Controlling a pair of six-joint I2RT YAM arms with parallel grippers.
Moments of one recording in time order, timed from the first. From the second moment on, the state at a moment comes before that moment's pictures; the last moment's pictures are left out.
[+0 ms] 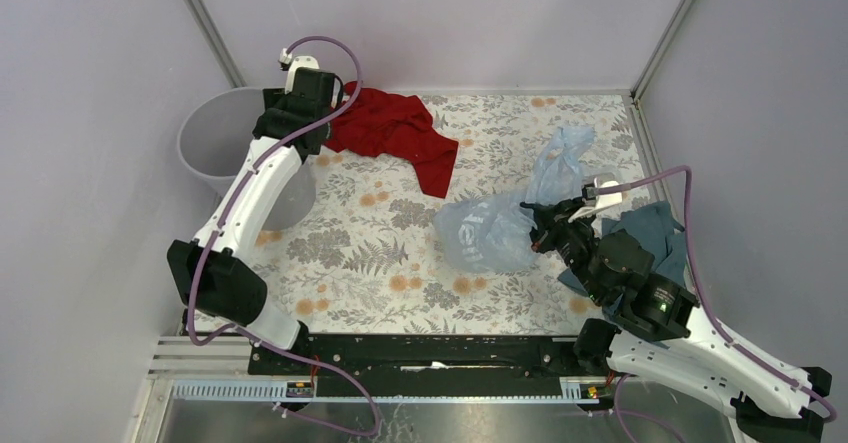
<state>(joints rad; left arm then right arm) -0.29 1.54 1.60 -0.78 -0.71 -0.20 1.01 0.54 0.75 -0.28 0.56 0.37</state>
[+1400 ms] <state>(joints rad) -0.75 1.20 1.49 -0.83 -0.17 -0.29 1.01 0.53 0.95 -0.41 0.59 0.36</state>
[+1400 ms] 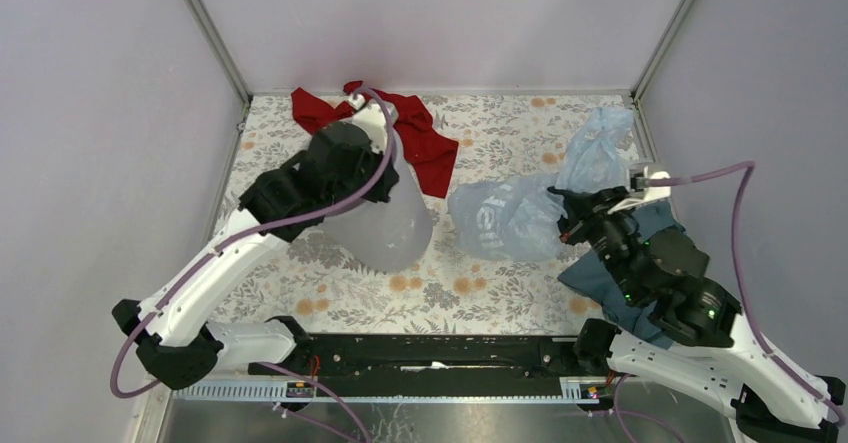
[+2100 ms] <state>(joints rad) -1.12 1.33 1.44 -0.70 -0.19 -0.36 1.01 0.52 1.23 -0.59 0.60 0.36</state>
